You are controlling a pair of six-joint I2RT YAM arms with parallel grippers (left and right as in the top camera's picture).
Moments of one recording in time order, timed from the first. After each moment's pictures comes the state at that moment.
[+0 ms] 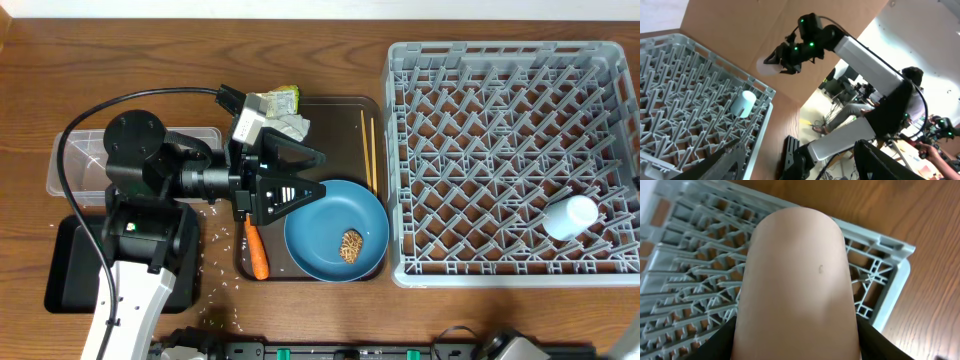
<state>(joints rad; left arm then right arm) -0.15 1.06 1.00 0.08 1.44 -0.62 -0.71 1.33 1.33 -1.01 0.00 0.52</state>
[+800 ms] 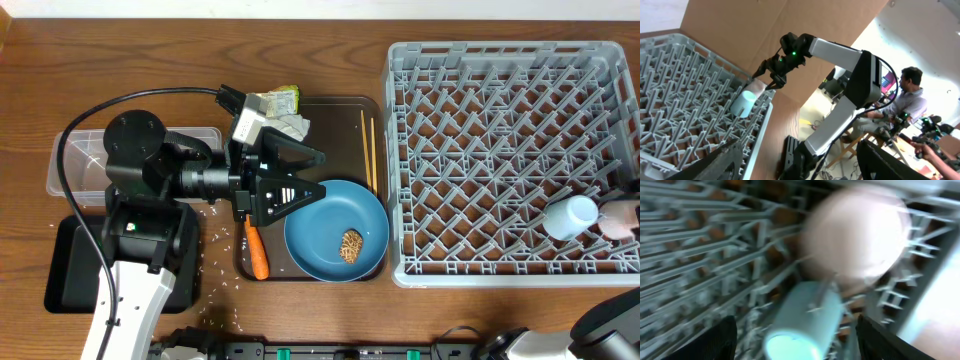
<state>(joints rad) -0.15 1.06 1.00 0.08 1.44 -0.62 -0.85 1.61 1.33 -1.00 -0.26 0.54</state>
